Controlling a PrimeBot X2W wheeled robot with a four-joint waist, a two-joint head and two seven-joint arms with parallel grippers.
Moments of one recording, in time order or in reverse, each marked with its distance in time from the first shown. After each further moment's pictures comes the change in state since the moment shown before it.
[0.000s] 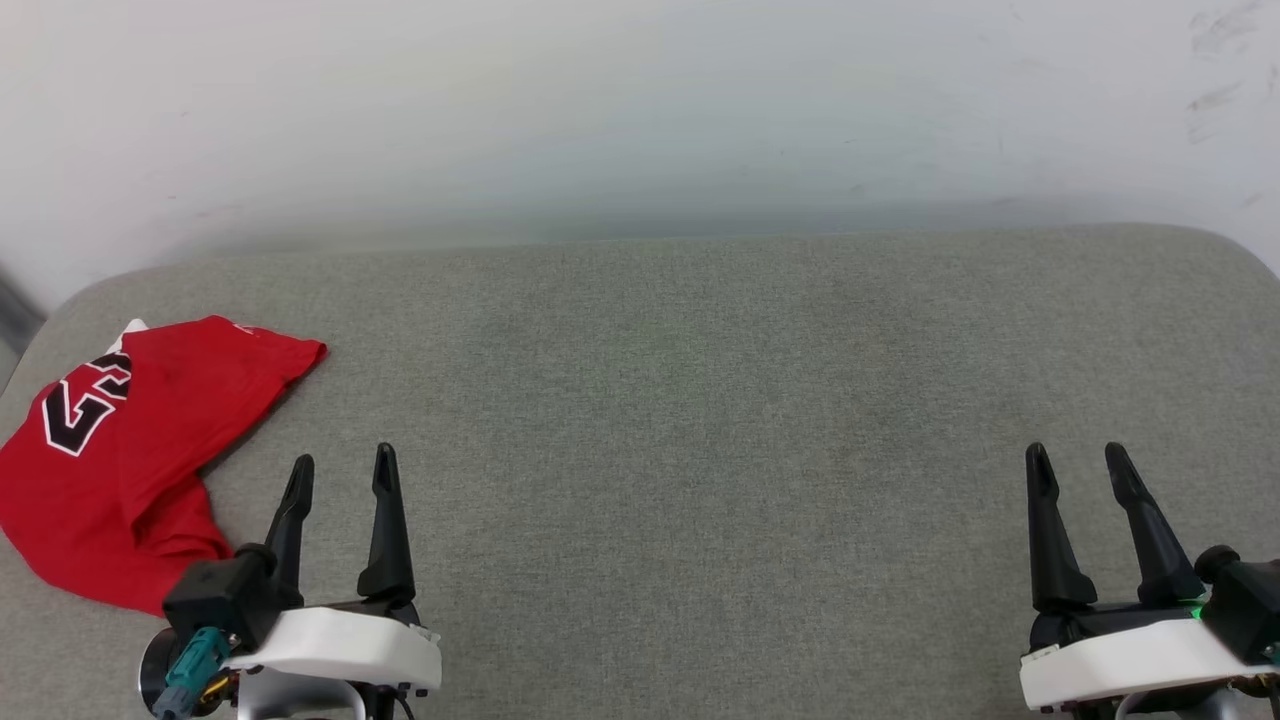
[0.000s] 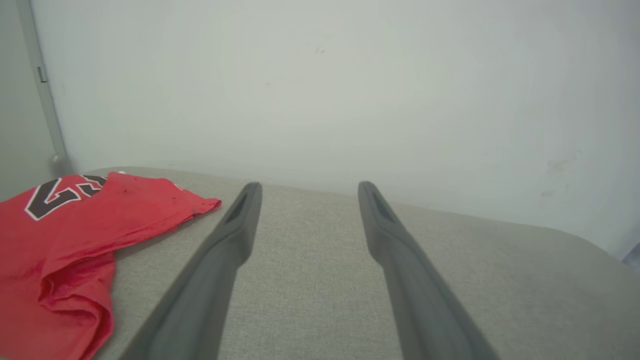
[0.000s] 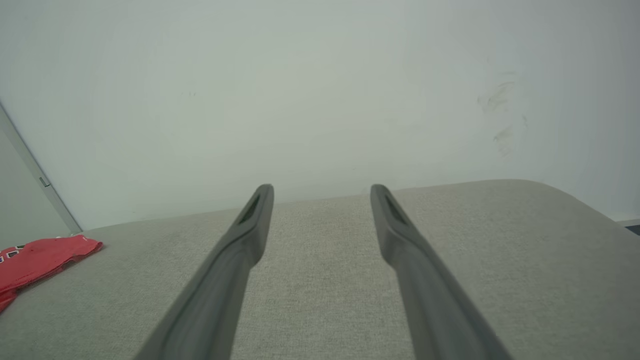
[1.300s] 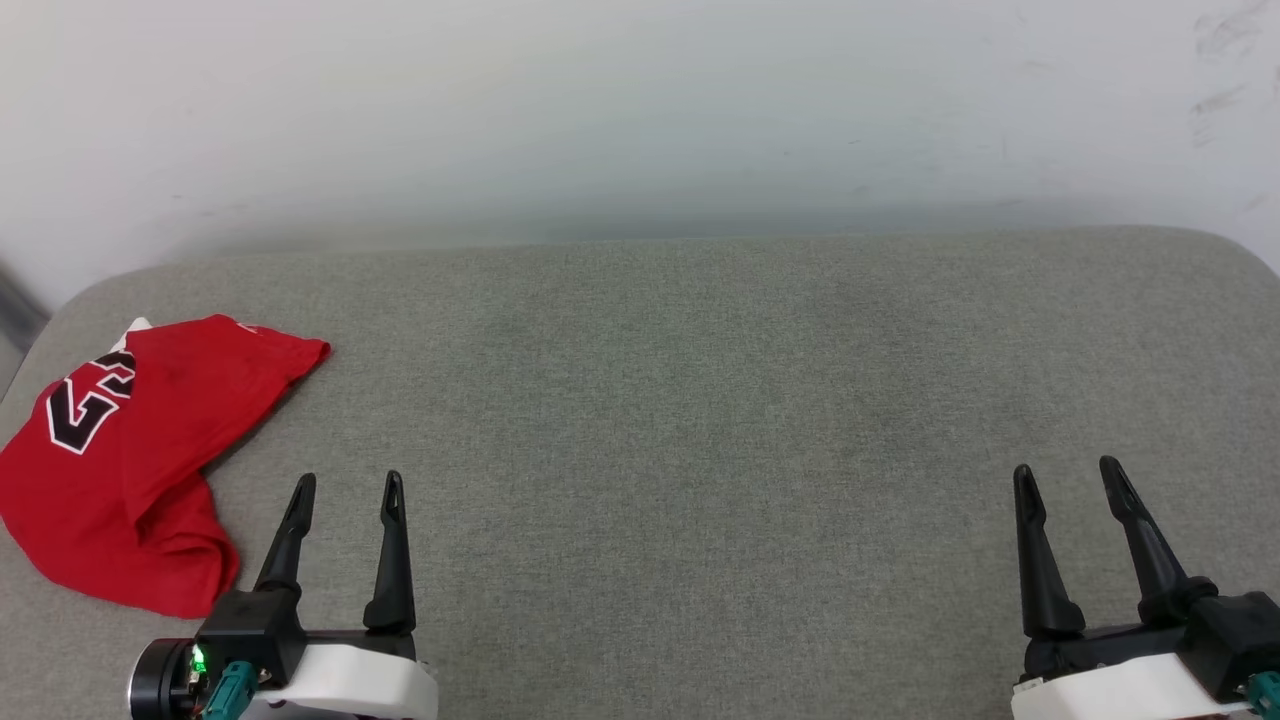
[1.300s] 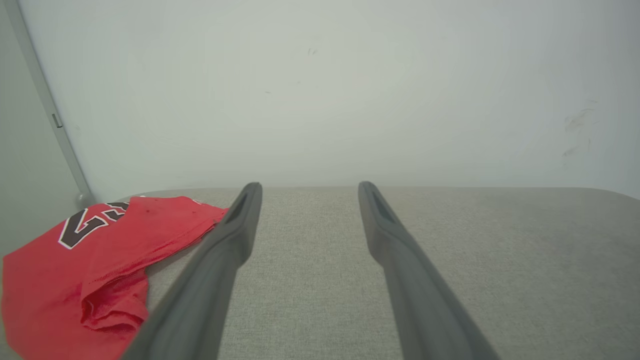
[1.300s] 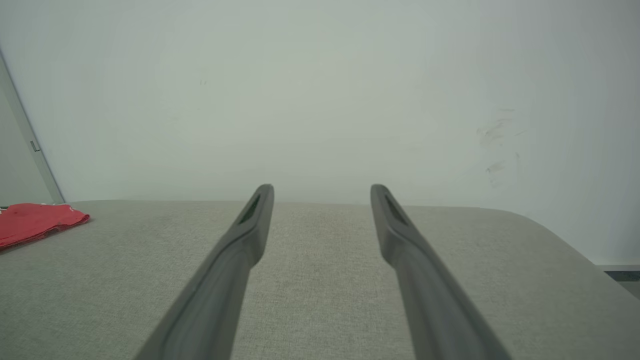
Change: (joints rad) left arm 0.033 -0.058 0.083 0.037 0.239 -0.109 -0.071; right arm 0.045 0.000 0.012 -0.028 -0.151 0.002 -0.069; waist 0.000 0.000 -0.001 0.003
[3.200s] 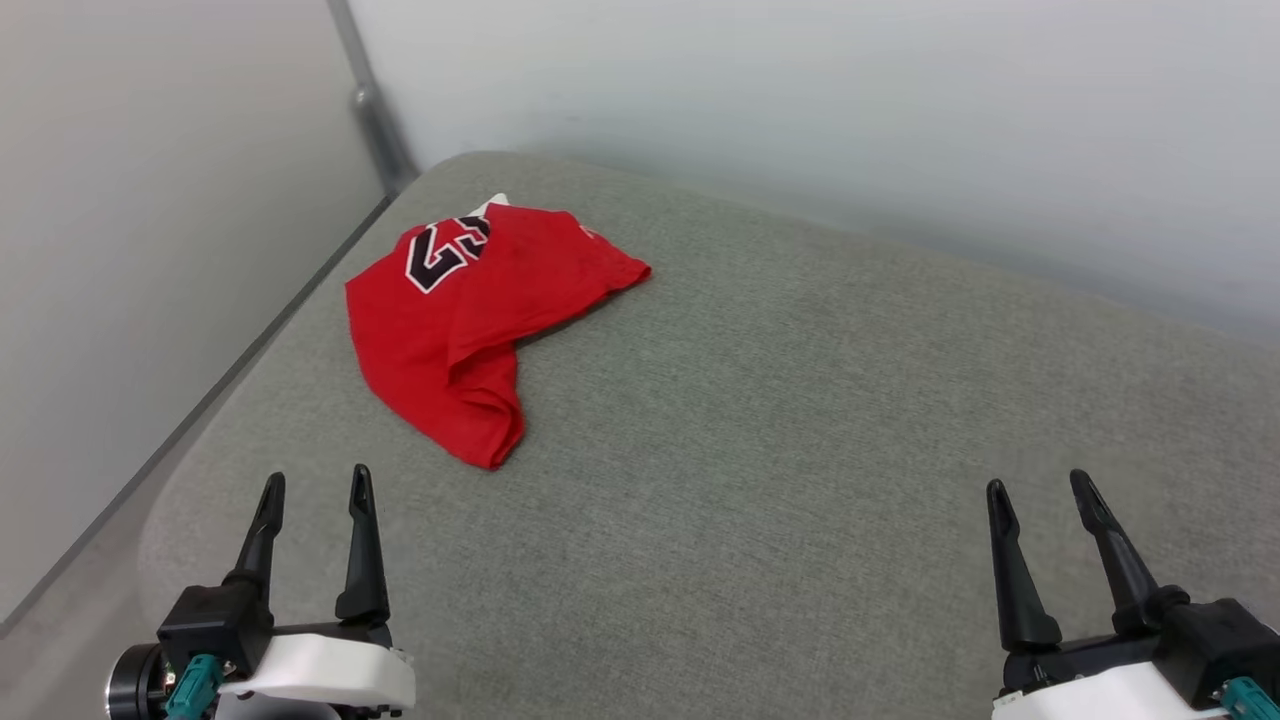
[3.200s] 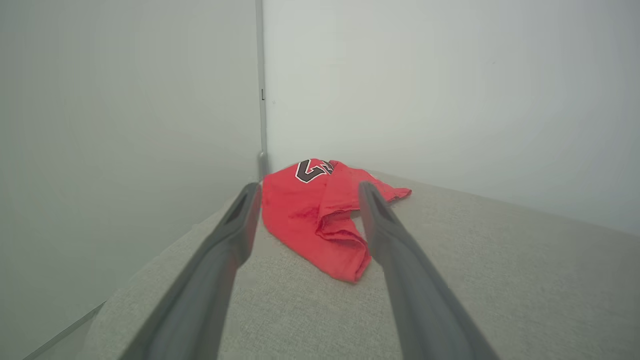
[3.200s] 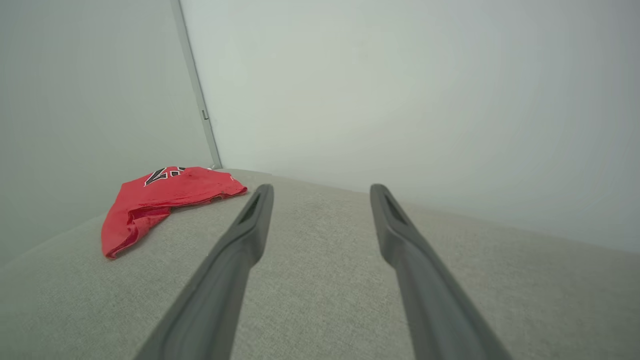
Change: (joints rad) left arm -0.019 -0.002 0.040 0.028 -0.054 0.001 0.000; right arm 0.009 0.000 0.035 0.020 0.021 0.000 -0.001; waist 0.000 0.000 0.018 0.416
